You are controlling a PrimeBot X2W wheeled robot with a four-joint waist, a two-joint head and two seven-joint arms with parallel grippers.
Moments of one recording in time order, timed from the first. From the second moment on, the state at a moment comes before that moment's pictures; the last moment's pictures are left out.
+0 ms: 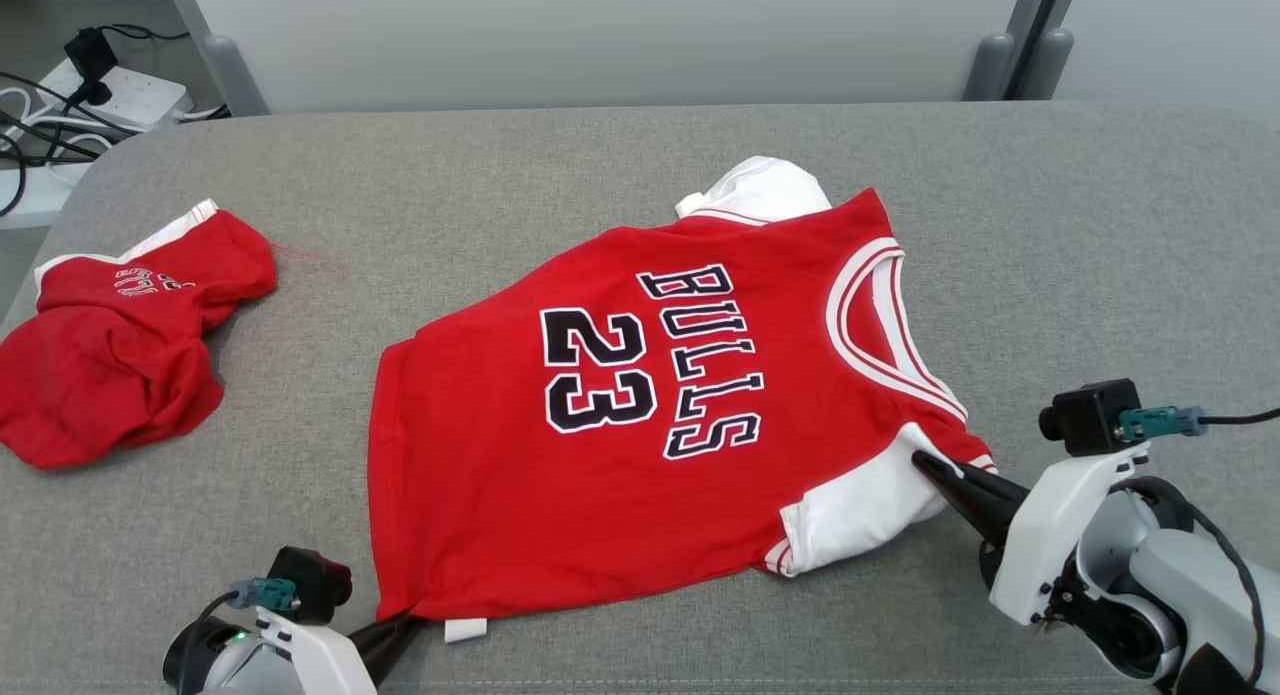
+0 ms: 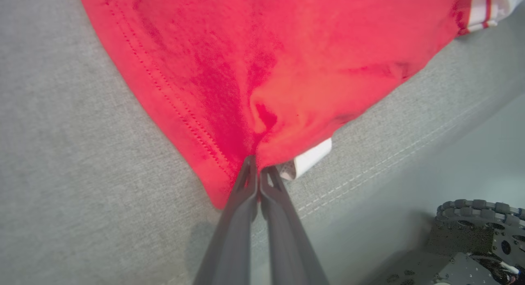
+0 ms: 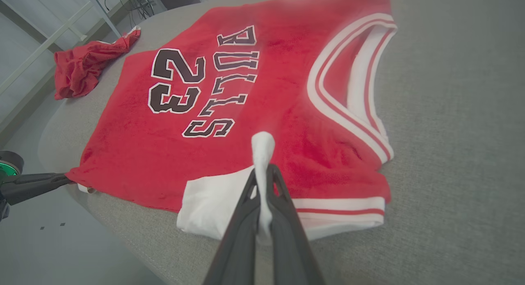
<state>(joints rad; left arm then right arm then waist) -0.49 0.56 -1.26 0.61 -1.10 -0.13 -0.14 -0.63 -0.59 1.10 0.44 1.22 0.13 -0.04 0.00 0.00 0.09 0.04</state>
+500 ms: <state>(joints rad) -0.55 0.53 -1.28 0.74 -0.94 -0.13 -0.23 -0.65 -0.54 1.13 0.50 1.22 0.13 -0.11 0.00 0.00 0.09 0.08</state>
